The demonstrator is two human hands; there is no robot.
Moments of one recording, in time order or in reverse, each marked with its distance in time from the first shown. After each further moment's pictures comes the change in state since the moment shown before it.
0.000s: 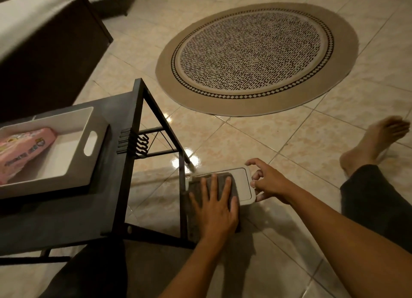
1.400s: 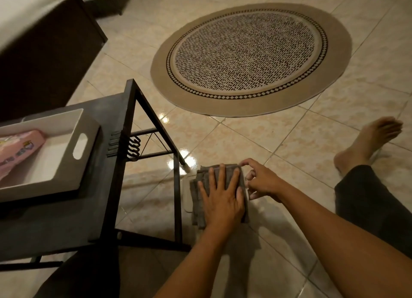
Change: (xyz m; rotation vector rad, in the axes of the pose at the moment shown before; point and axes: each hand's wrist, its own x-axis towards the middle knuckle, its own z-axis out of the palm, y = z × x) left_hand 0.028 0.032 0.002 -0.041 -0.006 0.051; right_hand 0.003 -0.008 0.000 -0.070 -0.002 0.038
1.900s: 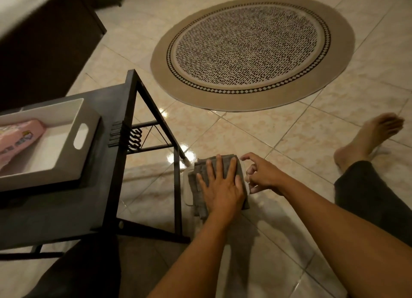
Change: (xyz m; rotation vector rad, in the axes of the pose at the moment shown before) left_hand 0.011 0.005 -0.003 0.007 -0.042 -0.089; right_hand -0.004 -0.006 -0.001 -0.024 -0.009 0.010
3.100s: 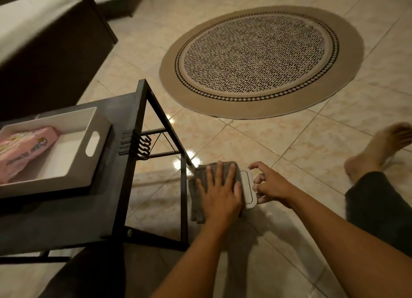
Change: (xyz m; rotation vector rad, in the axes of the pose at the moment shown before) left_hand 0.008 -0.027 -0.004 0.030 0.050 0.030; right_hand 0.004 0.010 0.002 0.018 0.021 -0.026
